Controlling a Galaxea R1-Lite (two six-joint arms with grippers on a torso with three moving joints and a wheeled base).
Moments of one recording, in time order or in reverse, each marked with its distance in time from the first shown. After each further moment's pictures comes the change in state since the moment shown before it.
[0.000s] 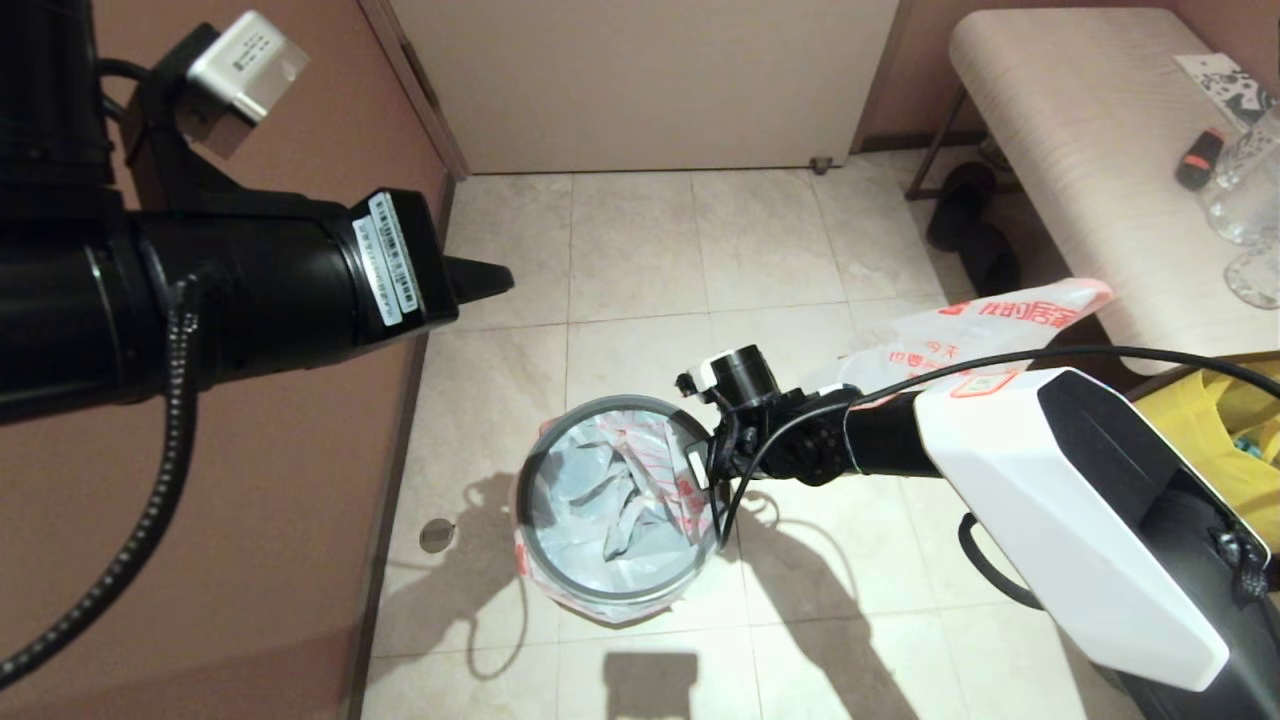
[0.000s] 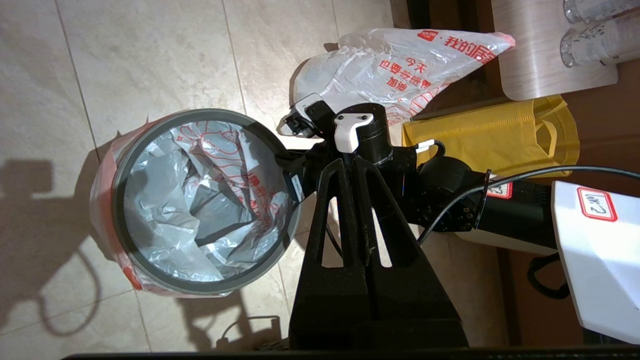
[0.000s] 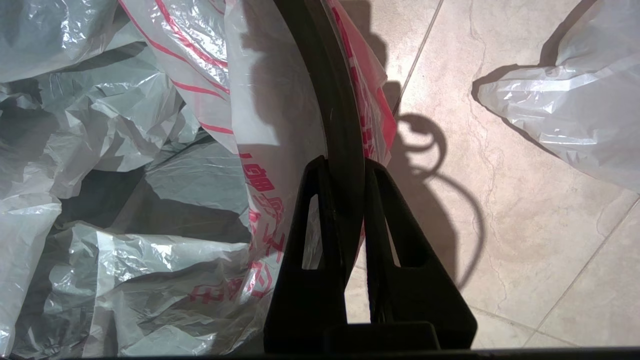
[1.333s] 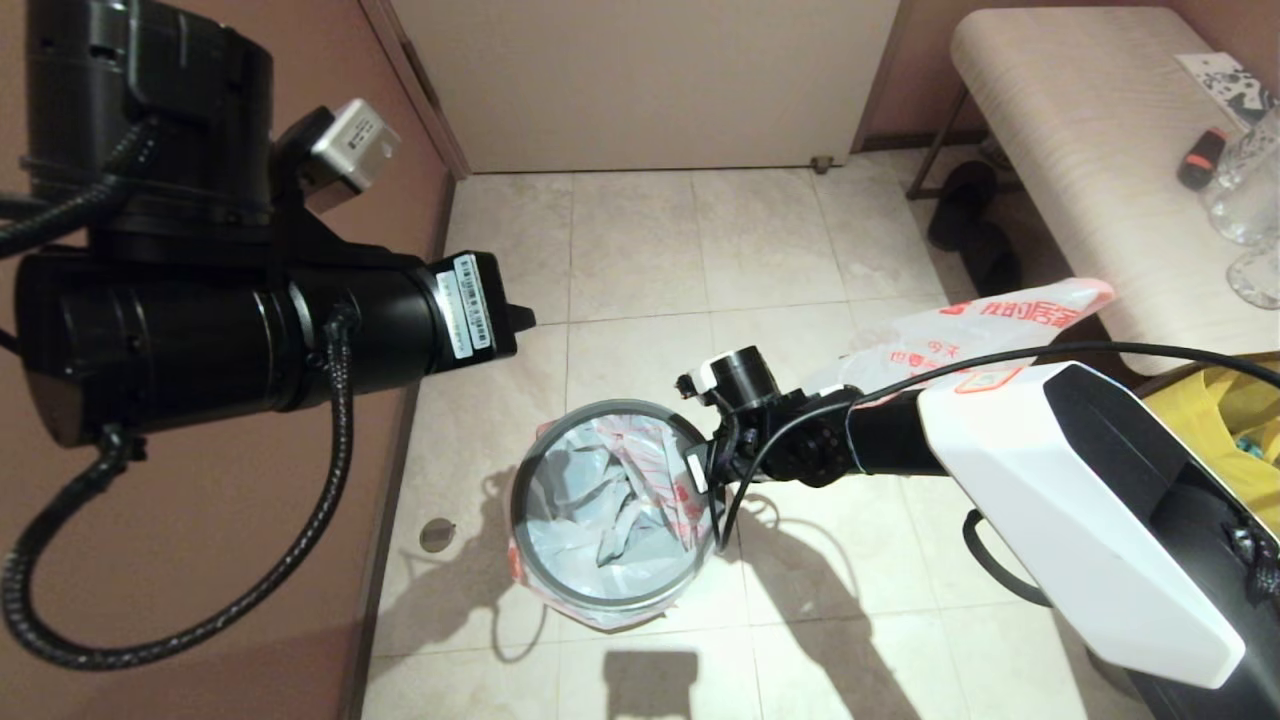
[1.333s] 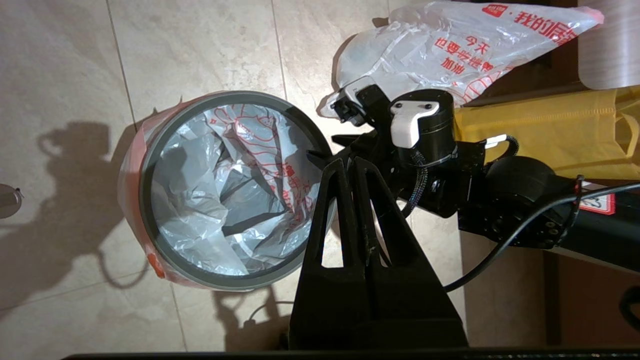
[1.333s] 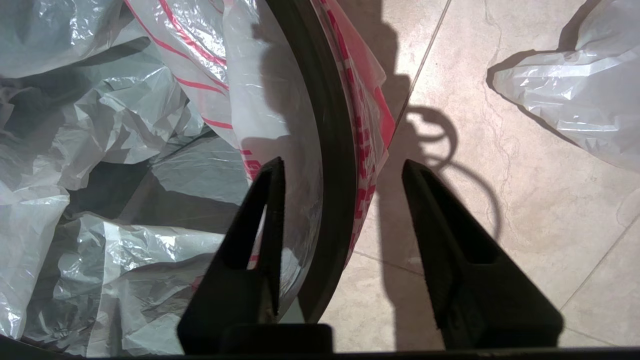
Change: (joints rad) left arm 0.029 0.096 0.006 0.000 0.054 0.002; right arm 0.003 -0.038 0.027 -0.007 0.006 0.027
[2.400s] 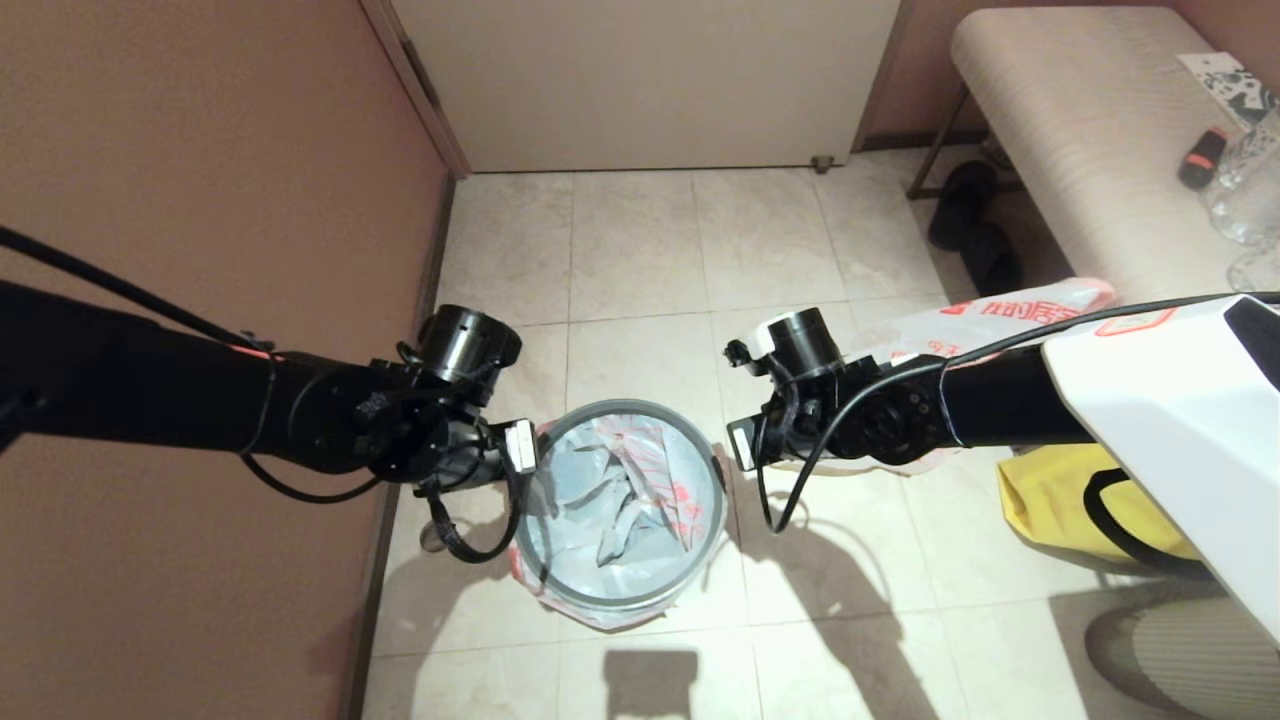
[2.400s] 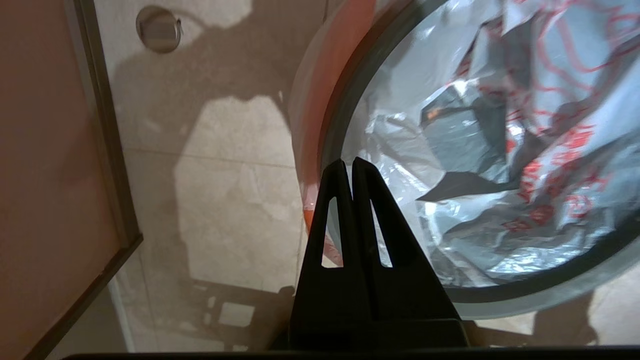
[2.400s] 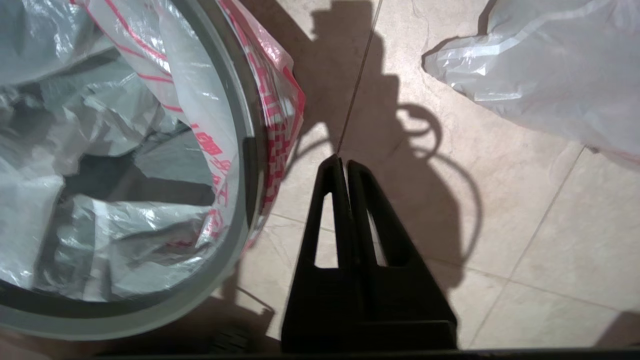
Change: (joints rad) left arm 0.275 0.468 0.039 0.004 0.104 -0.066; right arm -0.043 -0.217 0.238 -0.043 -0.023 0.027
